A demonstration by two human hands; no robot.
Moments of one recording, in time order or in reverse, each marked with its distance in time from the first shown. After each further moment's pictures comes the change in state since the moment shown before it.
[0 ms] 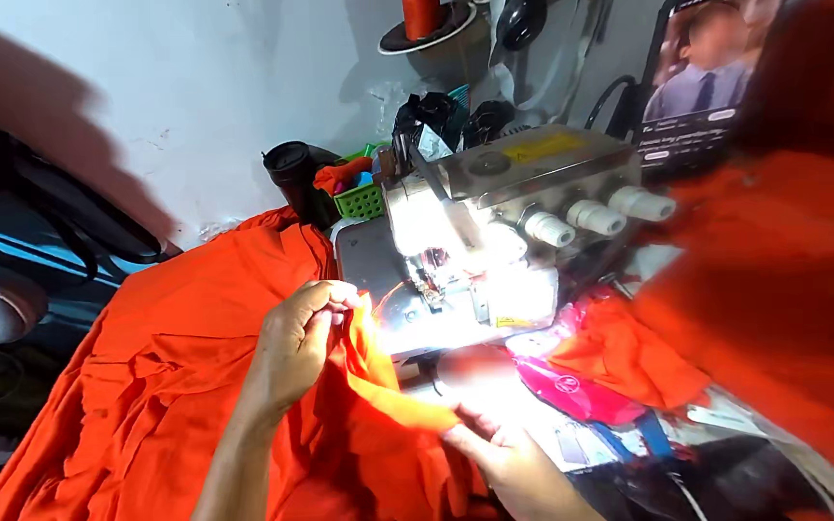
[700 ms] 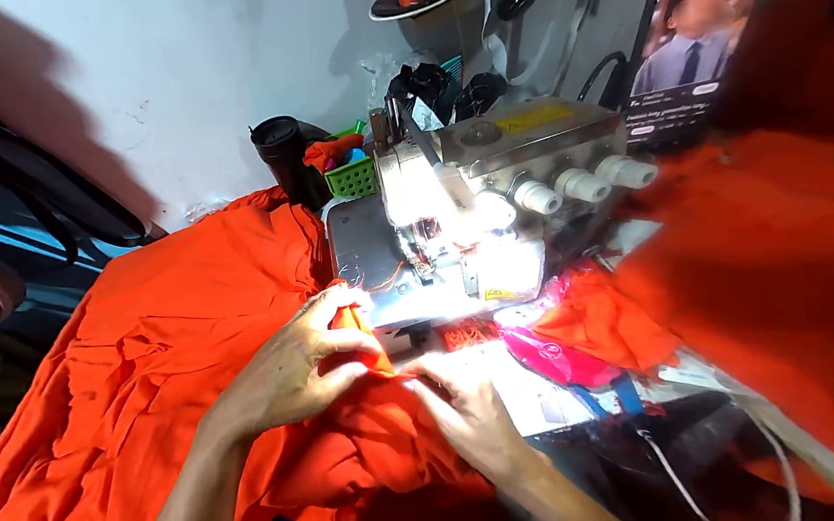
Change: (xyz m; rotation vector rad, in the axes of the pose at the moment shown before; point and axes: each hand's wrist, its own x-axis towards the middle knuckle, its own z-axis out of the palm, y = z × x) left_hand -0.023 -0.005 -0.005 0.211 -0.402 0.214; right_hand 0.013 0.023 0.005 -0.762 0.102 -0.342
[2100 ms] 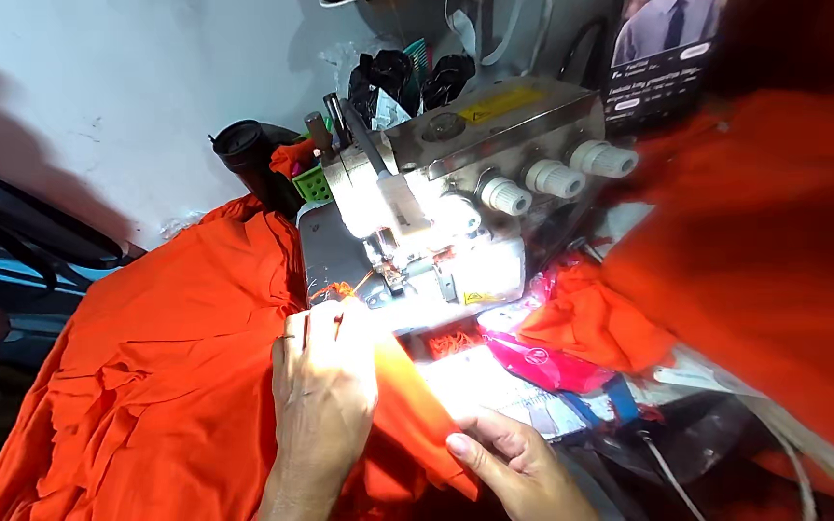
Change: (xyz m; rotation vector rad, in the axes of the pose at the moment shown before) left_hand 0.031 0.057 0.058 0.527 0.342 -0.311; right_hand -0.043 -0.007 -0.043 0.501 -0.024 0.265
